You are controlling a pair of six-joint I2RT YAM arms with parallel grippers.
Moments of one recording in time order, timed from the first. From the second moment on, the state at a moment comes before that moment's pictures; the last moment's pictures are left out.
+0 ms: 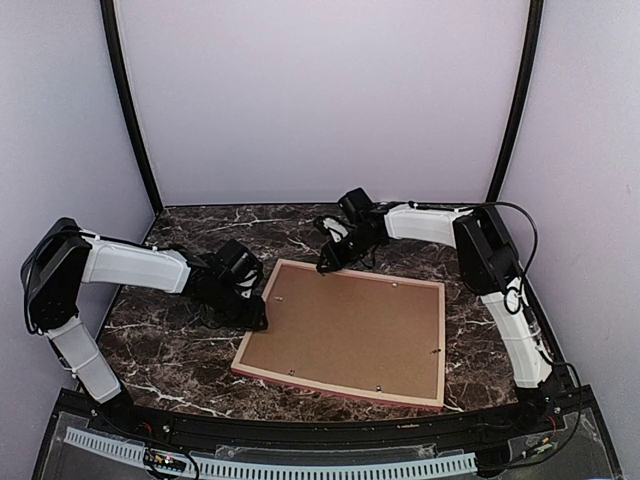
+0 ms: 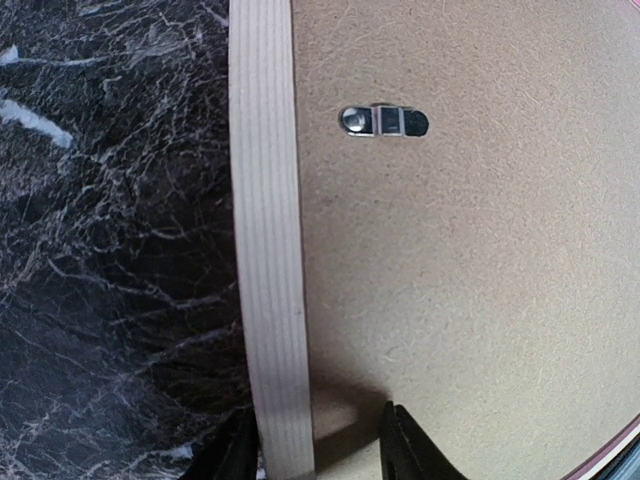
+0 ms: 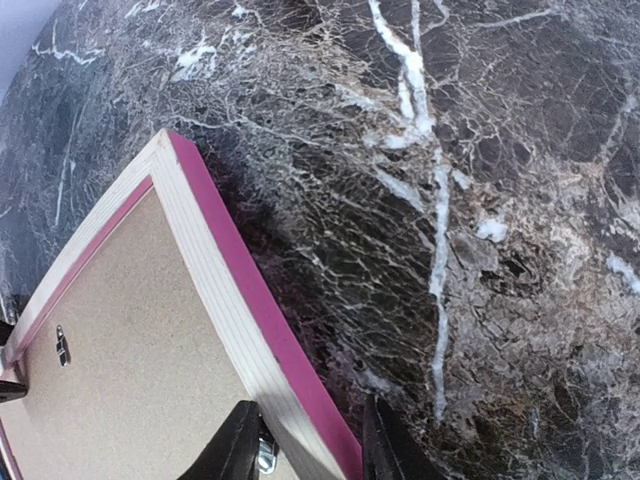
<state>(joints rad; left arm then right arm) -0.70 1.68 0.93 -0.42 0.08 -0.51 0.64 2.44 1.99 -0.55 -0.38 0.05</state>
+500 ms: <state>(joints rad) -0.70 1.68 0.93 -0.42 0.08 -0.51 0.58 2.40 1.90 -0.50 -0.49 0.12</state>
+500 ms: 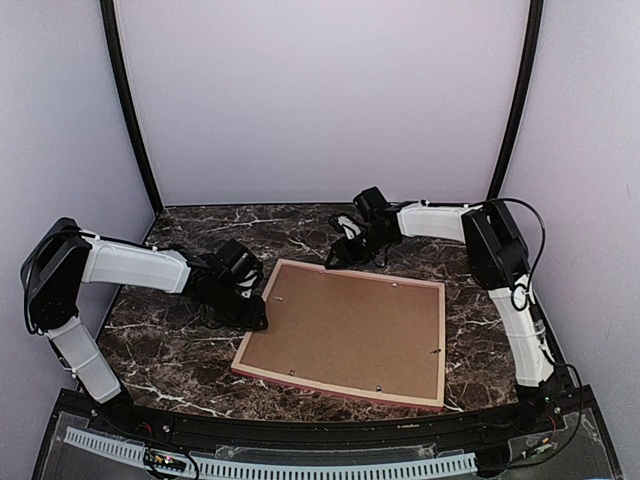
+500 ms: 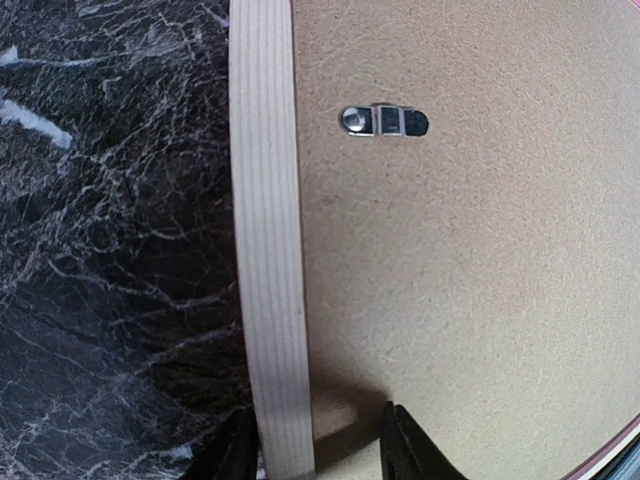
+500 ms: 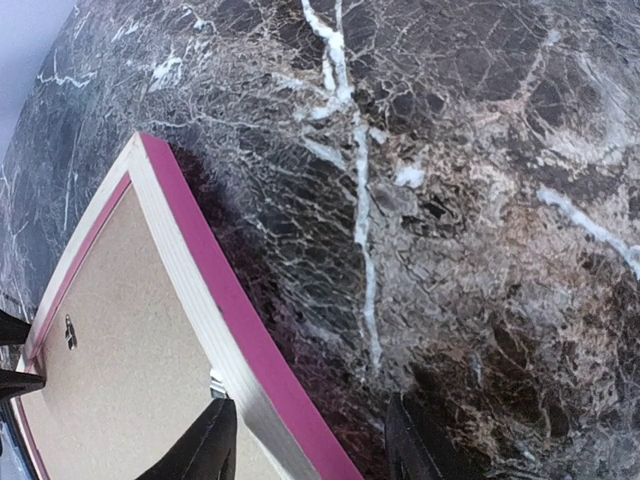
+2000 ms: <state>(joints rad) -0.70 1.68 0.93 -0.42 0.08 -0.50 0.65 2.42 1.99 -0.60 -0.29 0.14</state>
